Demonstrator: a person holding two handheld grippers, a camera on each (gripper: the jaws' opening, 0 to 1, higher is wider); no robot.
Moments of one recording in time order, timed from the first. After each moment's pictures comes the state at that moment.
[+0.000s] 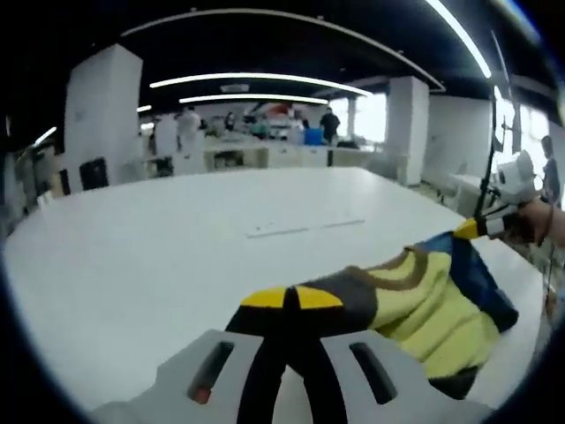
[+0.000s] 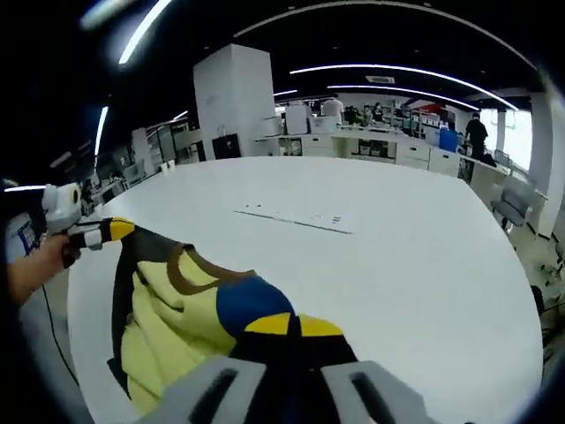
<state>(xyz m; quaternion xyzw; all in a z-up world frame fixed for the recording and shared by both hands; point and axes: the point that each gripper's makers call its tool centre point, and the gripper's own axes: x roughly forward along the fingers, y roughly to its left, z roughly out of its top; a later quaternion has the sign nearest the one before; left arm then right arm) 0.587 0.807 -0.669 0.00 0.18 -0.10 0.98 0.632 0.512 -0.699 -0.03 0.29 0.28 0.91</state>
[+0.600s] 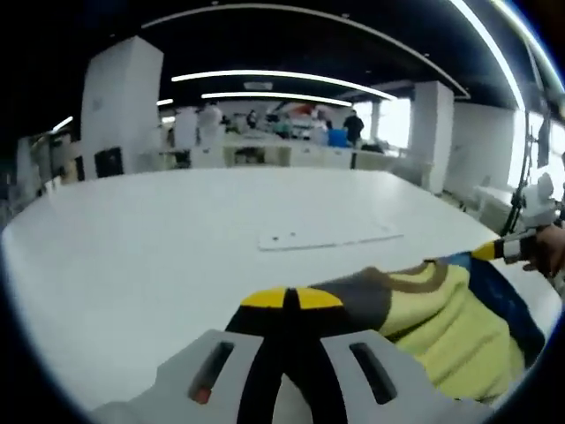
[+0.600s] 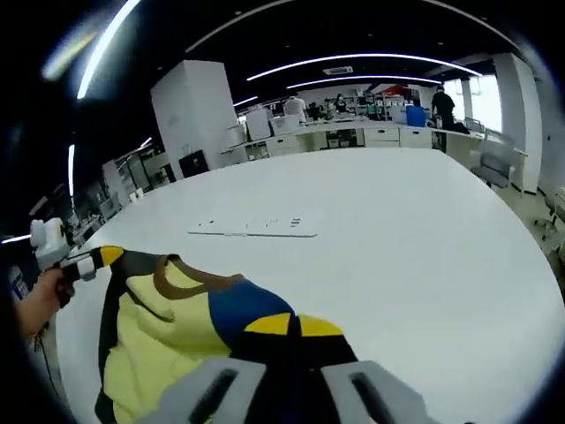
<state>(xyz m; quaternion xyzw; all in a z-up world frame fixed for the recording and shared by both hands) 0.670 0.818 -0.703 -0.04 0.19 -0.05 0.98 0.705 0.503 -0.733 0.04 0.31 0.22 0.93</state>
